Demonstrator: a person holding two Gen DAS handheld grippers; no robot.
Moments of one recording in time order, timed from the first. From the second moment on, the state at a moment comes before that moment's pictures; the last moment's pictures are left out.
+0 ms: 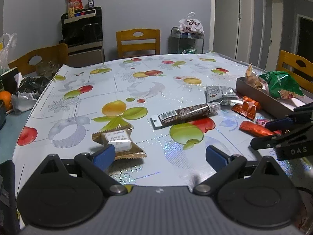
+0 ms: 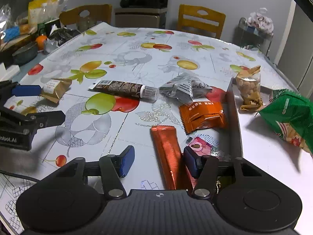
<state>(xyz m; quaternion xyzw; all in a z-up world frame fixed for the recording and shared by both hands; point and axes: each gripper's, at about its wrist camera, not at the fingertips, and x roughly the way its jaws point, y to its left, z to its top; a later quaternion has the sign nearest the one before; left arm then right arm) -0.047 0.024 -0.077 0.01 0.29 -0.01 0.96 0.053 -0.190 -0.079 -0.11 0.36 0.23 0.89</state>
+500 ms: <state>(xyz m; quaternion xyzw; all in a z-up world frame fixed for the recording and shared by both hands) -0.051 -0.003 -0.061 0.02 0.26 -0.05 0.96 0.051 -0.199 -0.077 -0.09 0.35 0.28 0.89</state>
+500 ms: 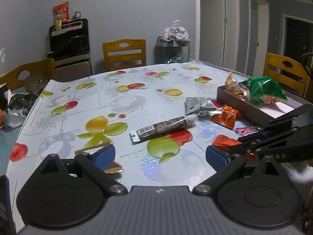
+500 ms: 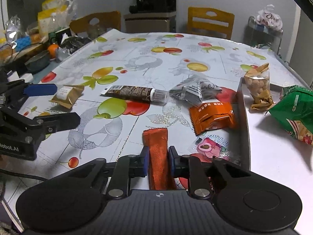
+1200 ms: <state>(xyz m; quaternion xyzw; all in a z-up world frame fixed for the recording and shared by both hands) -0.017 -0.082 -0.061 0.07 0.26 -0.15 0.95 0.045 -0.273 -0.019 0.01 0.27 0.27 0.93</state>
